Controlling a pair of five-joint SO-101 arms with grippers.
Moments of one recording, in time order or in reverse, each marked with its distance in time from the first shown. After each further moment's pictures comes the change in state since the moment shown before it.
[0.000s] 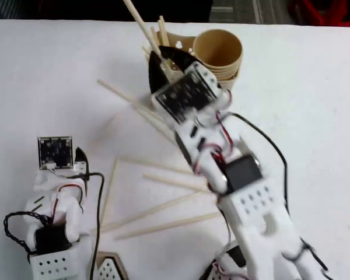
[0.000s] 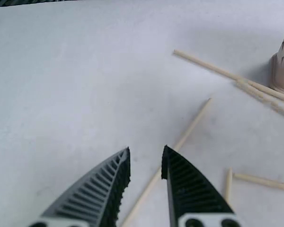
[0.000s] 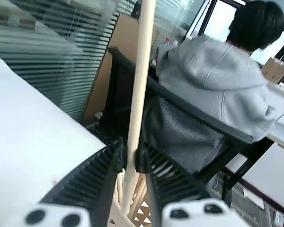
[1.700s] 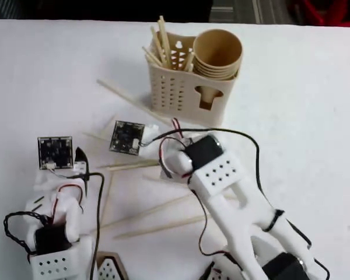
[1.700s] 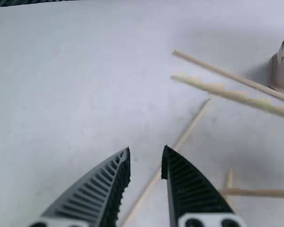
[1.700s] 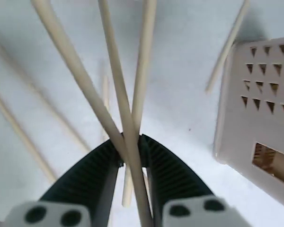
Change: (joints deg) left arm 0.0 0.0 0.0 0.0 0.0; right arm -5.5 15.1 0.0 51.0 23.5
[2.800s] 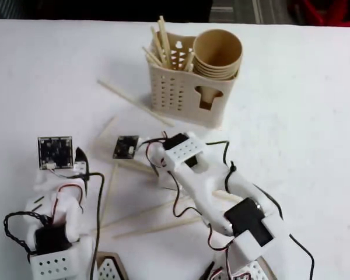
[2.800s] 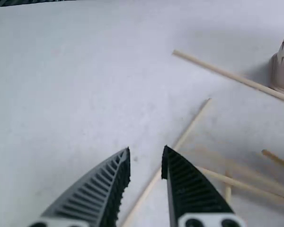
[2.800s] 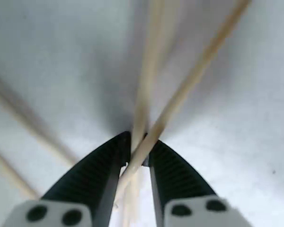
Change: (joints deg) left arm 0.0 0.0 0.0 0.0 0.0; right arm -0.4 32.3 4.8 -15.5 -0.1
